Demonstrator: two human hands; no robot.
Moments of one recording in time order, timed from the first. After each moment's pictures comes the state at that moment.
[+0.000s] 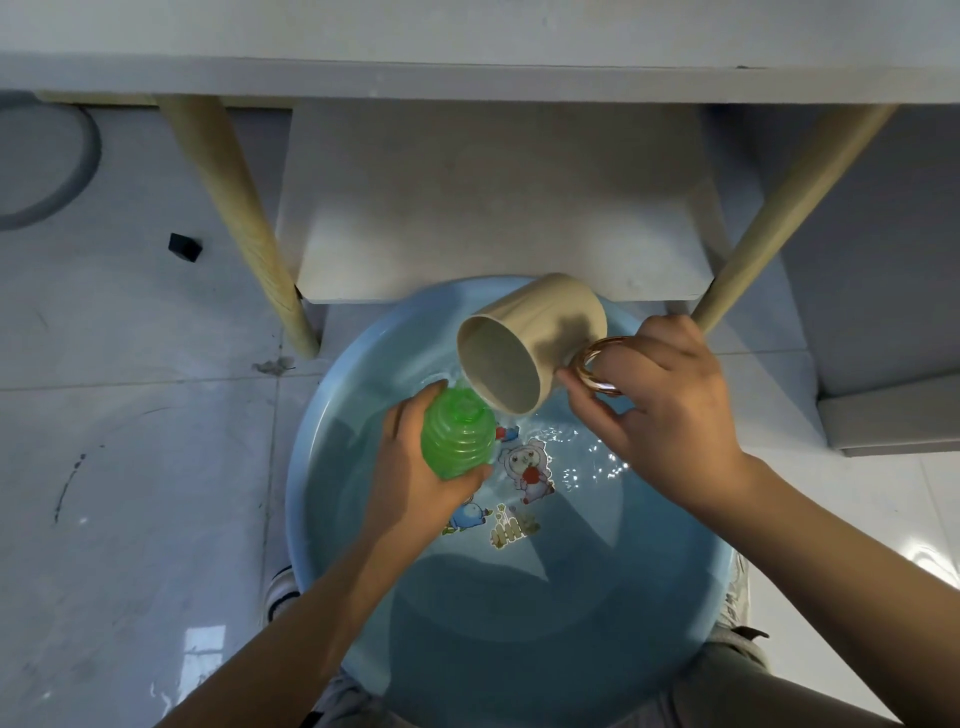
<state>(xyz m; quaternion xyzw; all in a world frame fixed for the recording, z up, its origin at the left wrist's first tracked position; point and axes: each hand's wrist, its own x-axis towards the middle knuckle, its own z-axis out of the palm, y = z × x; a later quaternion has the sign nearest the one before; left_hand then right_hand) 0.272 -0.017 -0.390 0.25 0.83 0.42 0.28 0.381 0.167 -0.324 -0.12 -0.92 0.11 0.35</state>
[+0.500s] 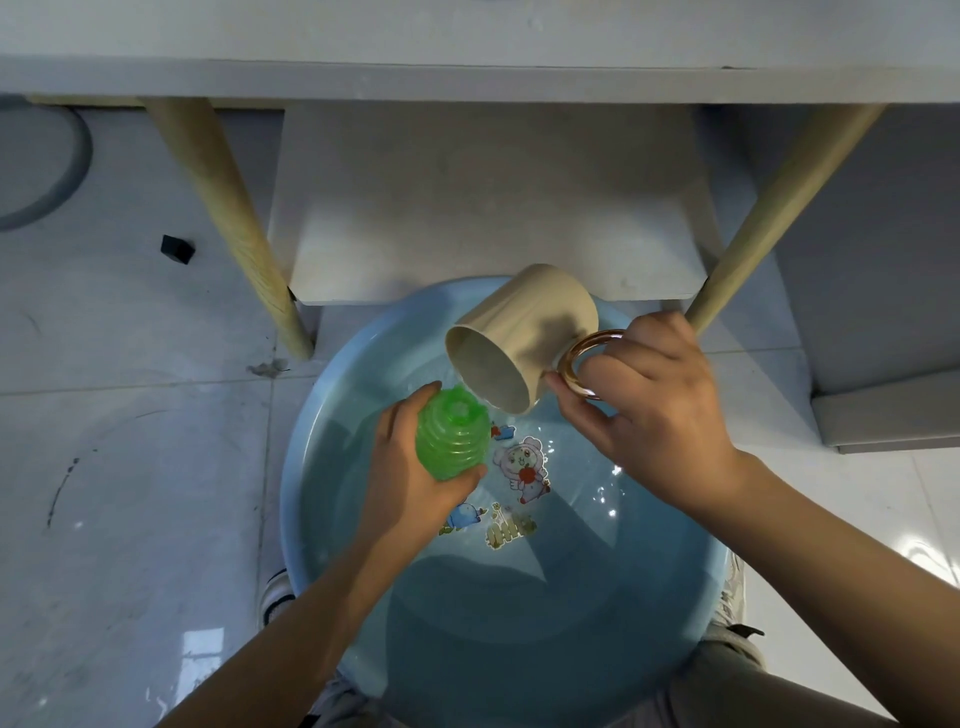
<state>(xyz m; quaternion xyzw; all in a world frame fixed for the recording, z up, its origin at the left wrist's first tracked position) 0.272 -0.017 -0.390 0.24 0.83 0.42 0.28 0.377 0.167 -0.320 -0.07 -0.92 0.08 0.37</state>
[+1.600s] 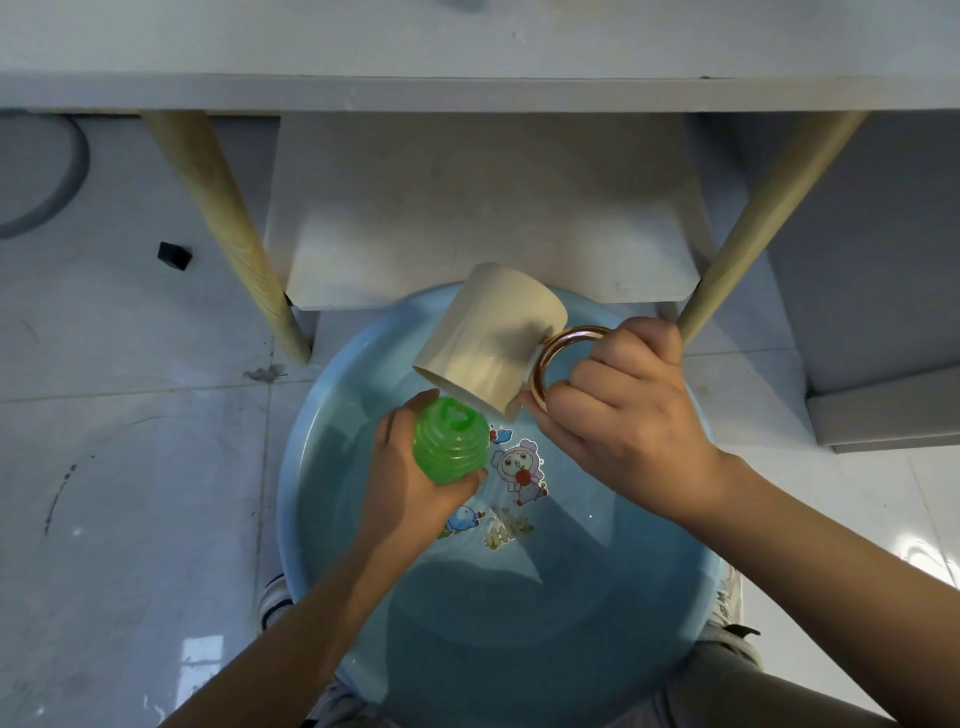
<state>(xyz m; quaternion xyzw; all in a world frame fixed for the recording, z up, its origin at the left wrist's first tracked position) 0.270 -0.016 -0.399 0.26 0.84 0.41 0.26 0.376 0.159 -0.313 0.00 -0.92 0.03 0.38</state>
